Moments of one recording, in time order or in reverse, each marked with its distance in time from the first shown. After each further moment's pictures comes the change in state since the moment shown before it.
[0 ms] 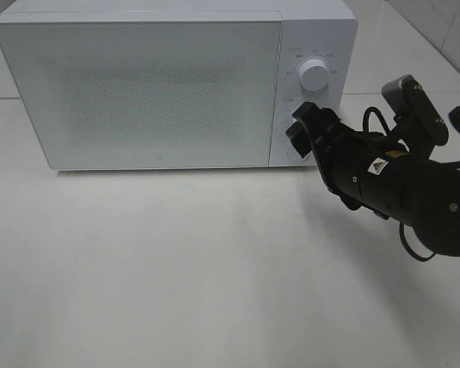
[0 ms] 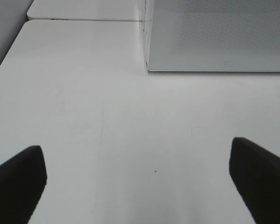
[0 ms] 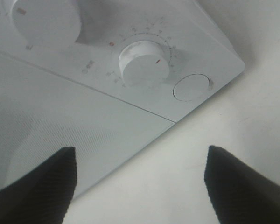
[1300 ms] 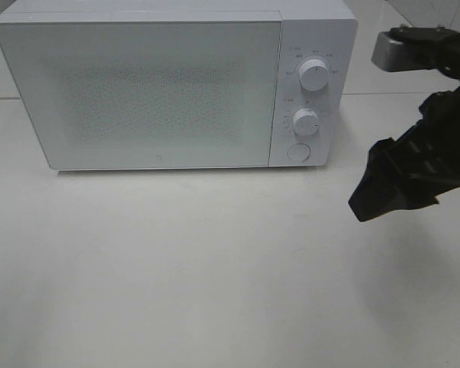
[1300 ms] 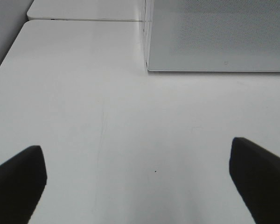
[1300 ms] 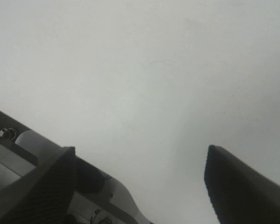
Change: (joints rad) left arm 0.000 0.000 0.000 0.000 0.000 0.000; right arm -0.226 -0.447 -0.343 -0.266 1.603 -0.800
